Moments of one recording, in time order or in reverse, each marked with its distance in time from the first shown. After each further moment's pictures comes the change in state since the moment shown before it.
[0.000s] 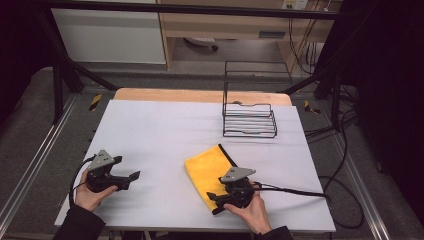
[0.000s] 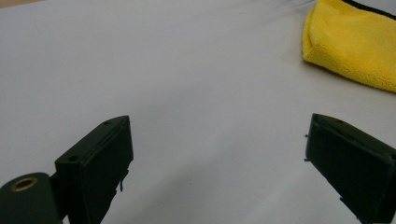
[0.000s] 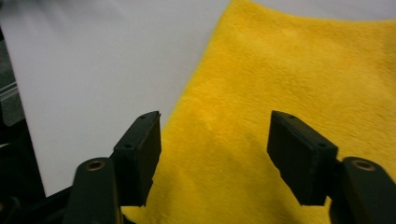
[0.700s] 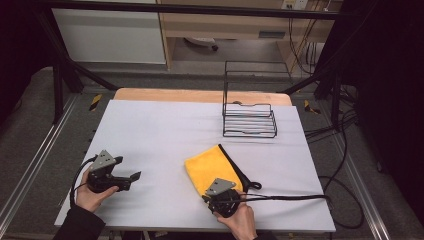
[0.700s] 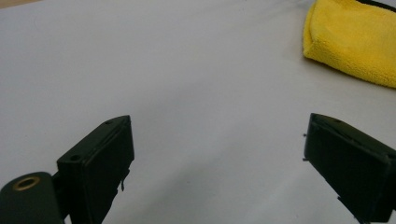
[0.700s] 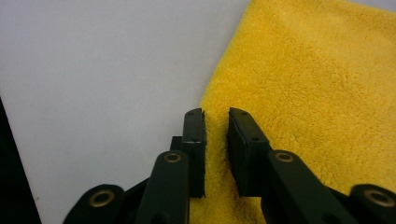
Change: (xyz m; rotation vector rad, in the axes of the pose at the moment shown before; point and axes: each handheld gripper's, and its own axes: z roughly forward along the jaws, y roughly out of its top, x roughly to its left) left arm -0.004 0.001 0.000 0.013 0.012 0.011; right arm 0.036 -0.005 0.023 0.081 -0.096 -0.133
